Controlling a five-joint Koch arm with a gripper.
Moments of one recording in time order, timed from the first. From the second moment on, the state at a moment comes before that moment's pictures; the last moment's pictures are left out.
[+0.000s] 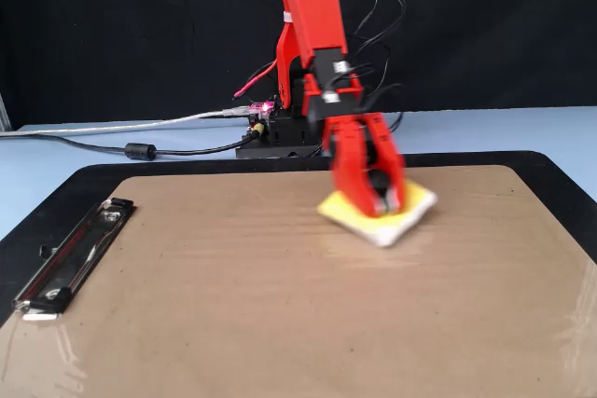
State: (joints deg) arm -29.6 91.9 141.5 -21.8 -90.4
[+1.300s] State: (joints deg) arm -59.2 86.1 129.0 -27.8 -100.4
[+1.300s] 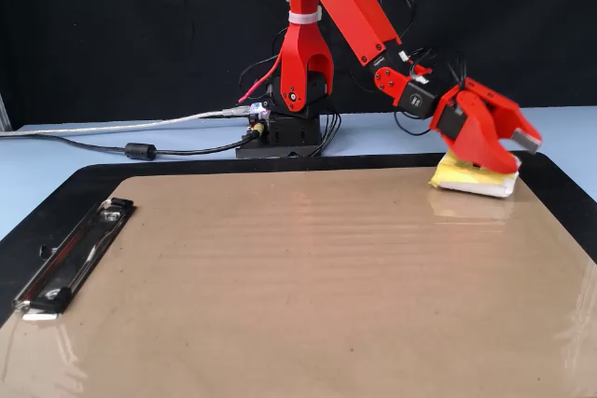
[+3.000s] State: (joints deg) arm 1.9 131.3 144.1 75.8 -71.5
